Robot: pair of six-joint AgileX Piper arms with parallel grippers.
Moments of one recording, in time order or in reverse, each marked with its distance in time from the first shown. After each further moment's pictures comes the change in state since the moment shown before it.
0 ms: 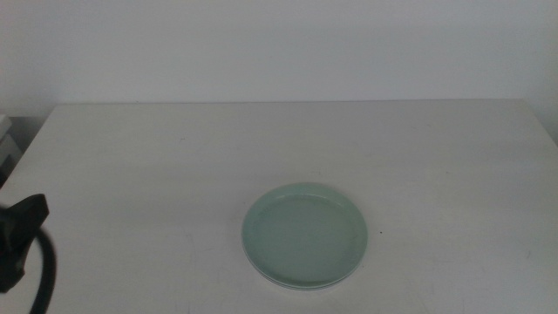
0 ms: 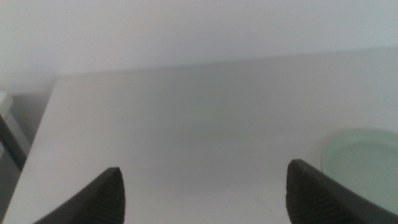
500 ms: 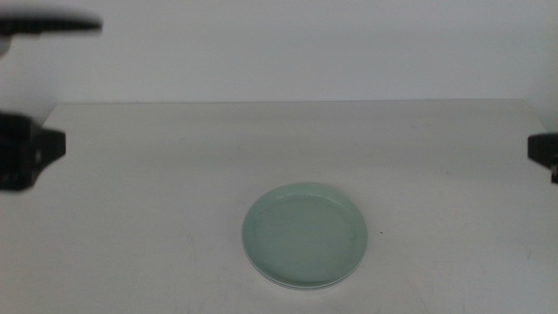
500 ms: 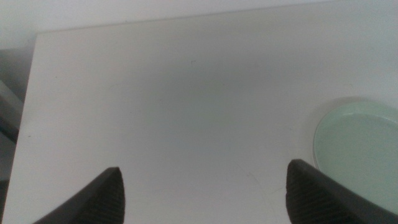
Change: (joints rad) left arm 0.000 0.396 -0.439 0.000 0.335 0.000; right arm 0.108 0.267 -0.212 0.011 0.050 -0.022
